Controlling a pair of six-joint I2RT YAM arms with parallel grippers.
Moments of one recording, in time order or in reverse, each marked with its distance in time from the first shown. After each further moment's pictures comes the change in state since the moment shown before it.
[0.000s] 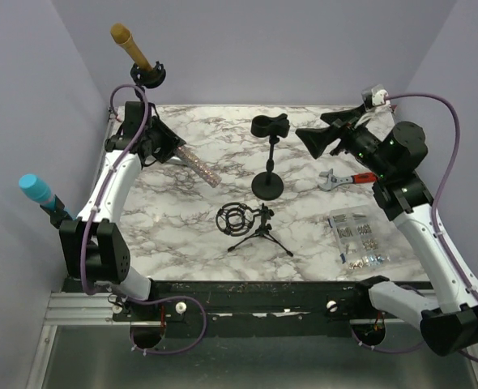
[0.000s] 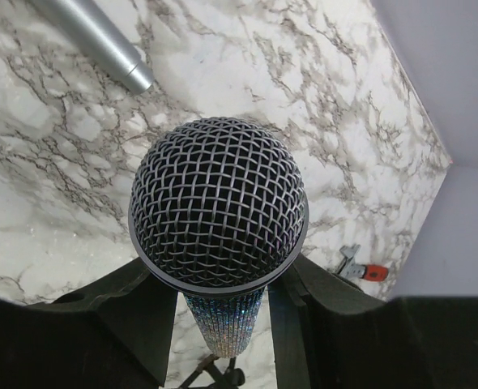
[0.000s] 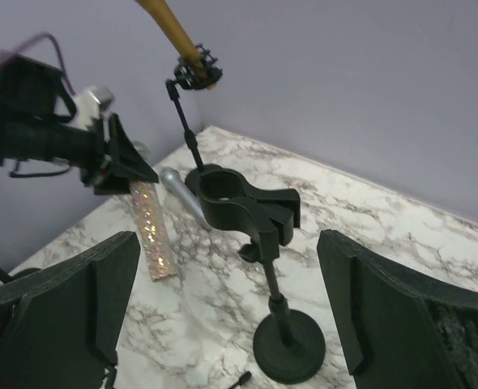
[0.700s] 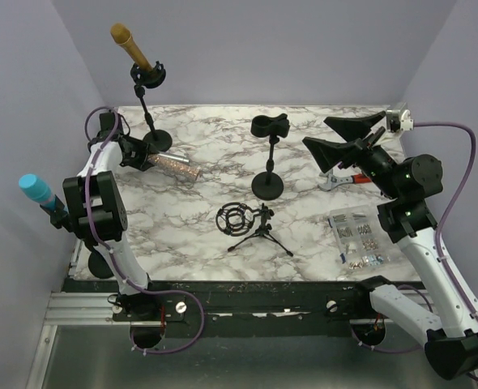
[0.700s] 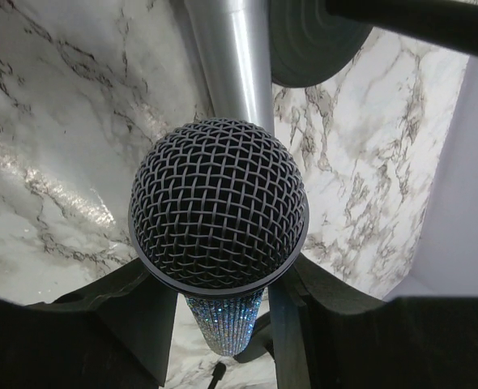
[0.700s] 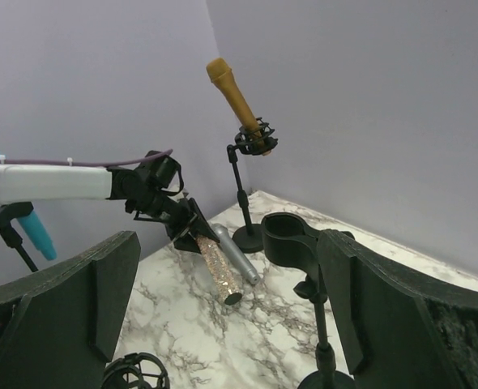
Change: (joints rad) left arm 0.302 0.387 0.028 0.069 0.142 -0.195; right arm 0.000 -0.198 -0.193 0.310 -0.055 0.177
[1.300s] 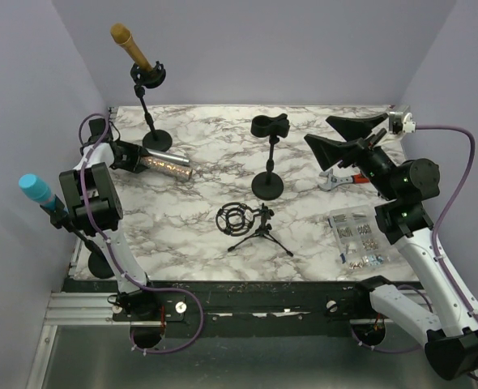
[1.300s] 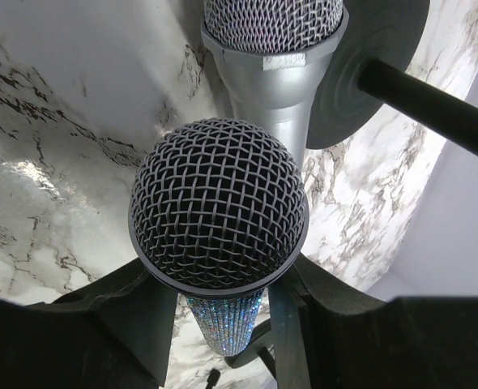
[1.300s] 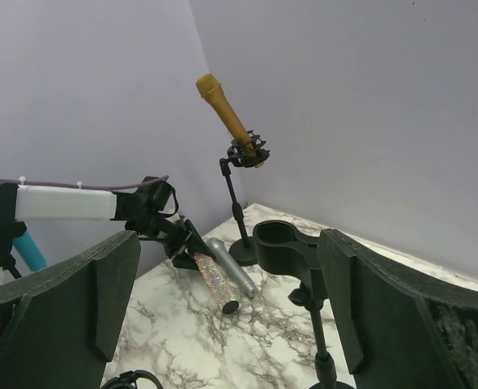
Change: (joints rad) left arm 0.095 0.152 0.067 0.046 0.114 0.028; right arm 0.000 -0.002 -0.046 0.079 0.055 0.034
